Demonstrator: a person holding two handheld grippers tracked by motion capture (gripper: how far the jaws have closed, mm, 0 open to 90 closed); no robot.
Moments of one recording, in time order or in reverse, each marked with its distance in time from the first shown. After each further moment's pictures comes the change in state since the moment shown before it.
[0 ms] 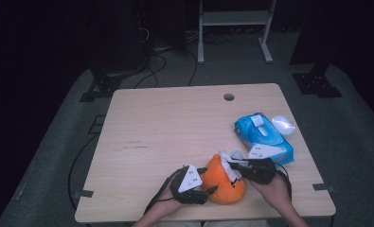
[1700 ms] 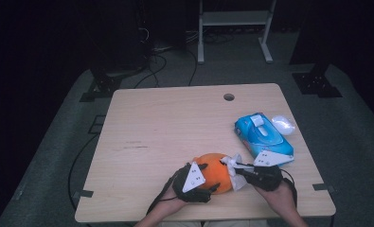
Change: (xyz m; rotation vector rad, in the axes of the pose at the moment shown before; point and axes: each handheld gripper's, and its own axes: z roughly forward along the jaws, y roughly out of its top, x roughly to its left) left arm -0.006 0.008 0.004 -0.015 0.041 0.027; right arm 0.000 -0.012 -0.008 -0.027 -0.023 -0.006
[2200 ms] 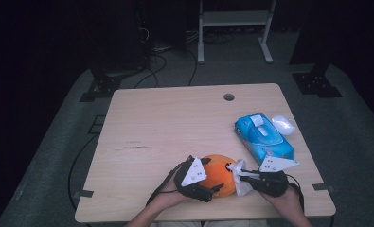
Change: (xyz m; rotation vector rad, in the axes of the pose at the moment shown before) left arm 0.017 0.022 0.007 -0.031 -0.084 0.065; right arm -0.002 -0.019 -0.010 0.018 0.074 -0.005
